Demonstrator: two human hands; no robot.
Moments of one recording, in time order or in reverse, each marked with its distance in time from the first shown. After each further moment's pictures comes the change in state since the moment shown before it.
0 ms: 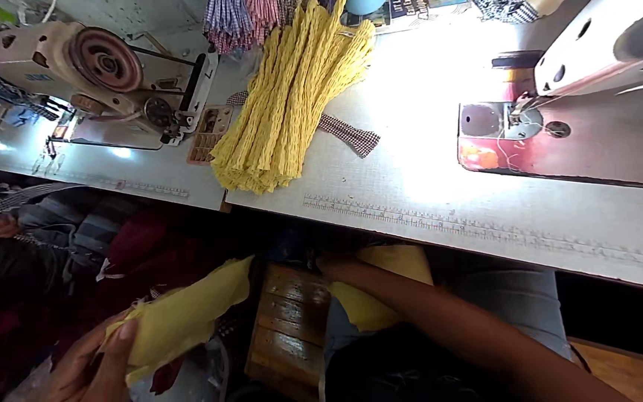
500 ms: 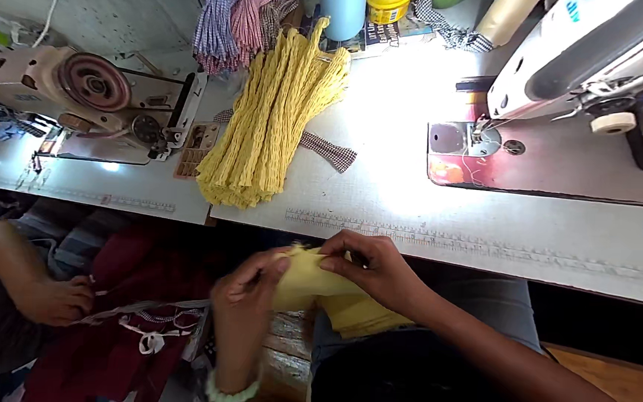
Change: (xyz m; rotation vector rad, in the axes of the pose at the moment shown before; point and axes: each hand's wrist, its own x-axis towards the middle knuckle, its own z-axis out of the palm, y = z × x) left_hand 0.001 0.052 0.165 -0.389 -0.240 -0.040; right_hand -0.138 0.043 -0.011 0.727 1.112 -0.736
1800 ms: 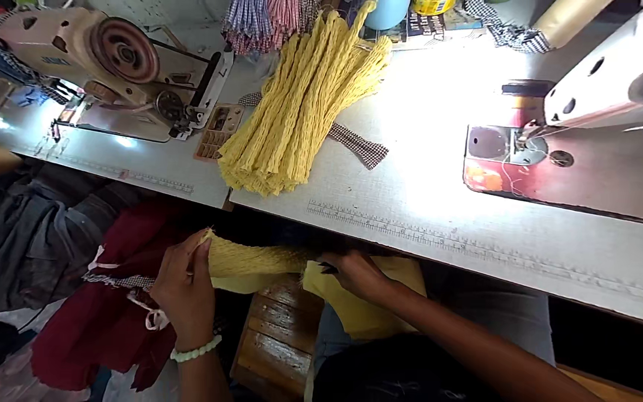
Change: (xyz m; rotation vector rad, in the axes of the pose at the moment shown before) left_hand 0.005 -0.067 -0.100 0.823 0.331 0.178; right_hand -0.007 0.078 0.057 -0.502 -0.381 0.092
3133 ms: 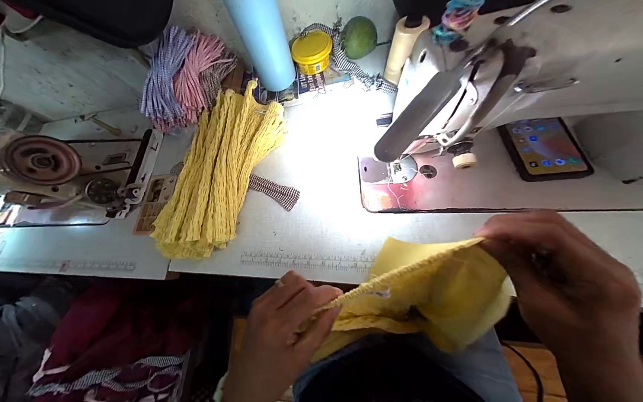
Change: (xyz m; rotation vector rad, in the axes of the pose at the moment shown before) left_hand 0.004 0.201 0.057 -0.675 -0.604 0.454; right_hand -0.172 0.004 -0.200 -0.137 0.990 0.078
